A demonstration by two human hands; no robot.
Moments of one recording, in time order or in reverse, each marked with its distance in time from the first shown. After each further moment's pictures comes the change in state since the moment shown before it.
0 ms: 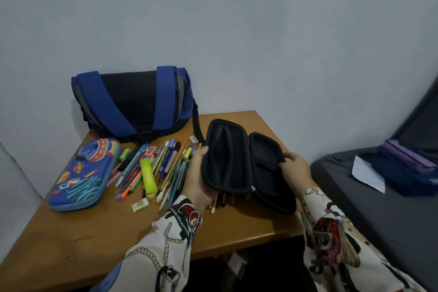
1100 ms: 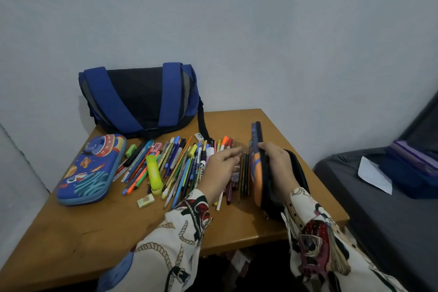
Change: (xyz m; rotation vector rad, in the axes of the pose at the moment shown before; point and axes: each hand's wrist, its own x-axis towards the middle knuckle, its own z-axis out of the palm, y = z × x) left_hand 0.007 -0.005 0.016 0.685 -0.153 0.203; right_hand -0.038 -0.026 0.043 0.527 -0.193 -0.145
